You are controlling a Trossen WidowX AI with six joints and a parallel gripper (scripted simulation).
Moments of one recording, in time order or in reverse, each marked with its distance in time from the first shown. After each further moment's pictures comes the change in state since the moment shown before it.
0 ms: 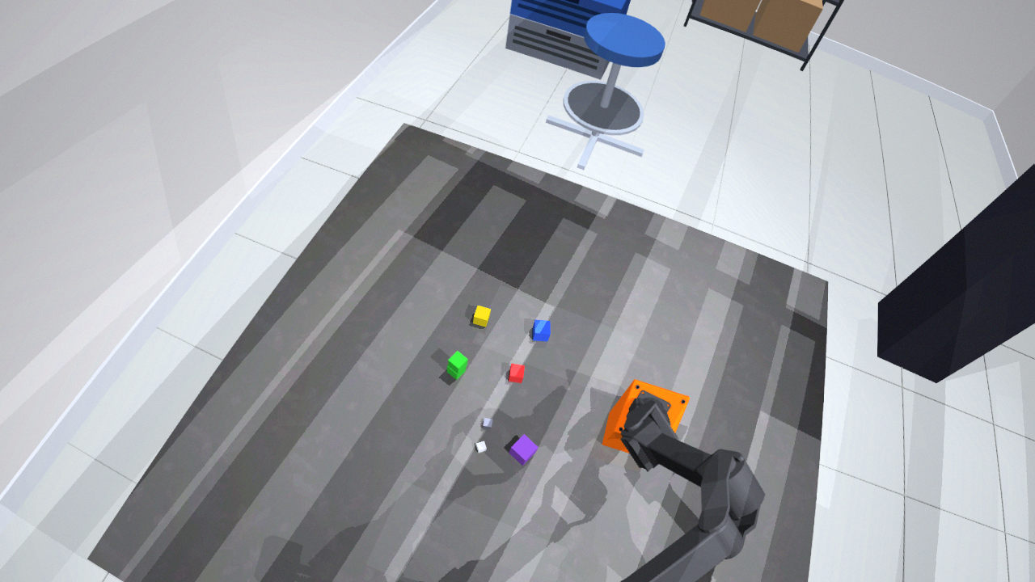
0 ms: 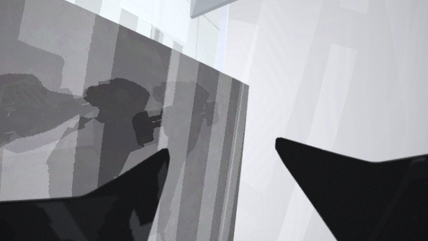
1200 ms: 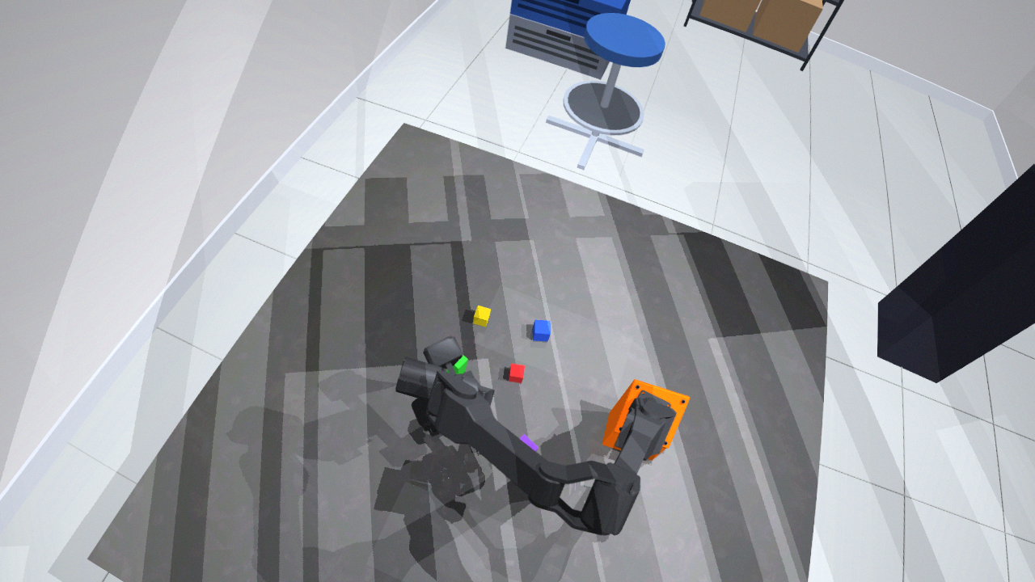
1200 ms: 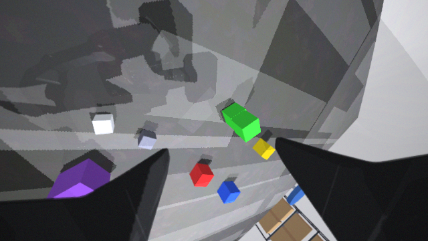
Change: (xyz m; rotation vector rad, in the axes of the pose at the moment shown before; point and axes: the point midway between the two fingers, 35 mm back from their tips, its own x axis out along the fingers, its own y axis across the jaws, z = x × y) arm 0.090 0.059 -0.412 0.676 0.799 0.528
